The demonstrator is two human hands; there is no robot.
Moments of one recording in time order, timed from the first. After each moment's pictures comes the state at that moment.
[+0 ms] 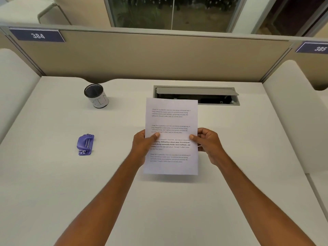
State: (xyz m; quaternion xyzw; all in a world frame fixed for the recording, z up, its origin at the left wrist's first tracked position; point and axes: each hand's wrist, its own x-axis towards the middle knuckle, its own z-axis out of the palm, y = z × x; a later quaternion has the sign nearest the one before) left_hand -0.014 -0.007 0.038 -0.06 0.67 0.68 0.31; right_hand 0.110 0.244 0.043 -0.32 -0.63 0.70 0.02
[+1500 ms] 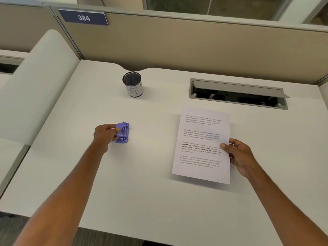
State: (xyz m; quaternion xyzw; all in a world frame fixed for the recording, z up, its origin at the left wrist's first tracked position) left_hand -0.141 -0.254 -0.003 -0.21 0.78 0.56 0.18; right_hand 0.104 0.225 -0.012 -0.38 -0.58 0.72 -0.04
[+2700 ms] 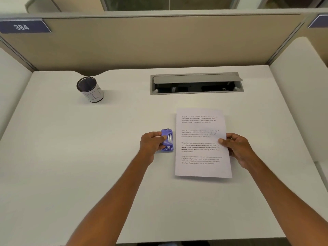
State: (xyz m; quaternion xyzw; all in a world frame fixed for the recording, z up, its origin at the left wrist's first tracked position) left_hand -0.002 0.027 -0.018 -0.14 0.69 0.62 0.35; right_hand 0.193 0.335 -0.007 -0.43 -0.60 0.68 -0.01
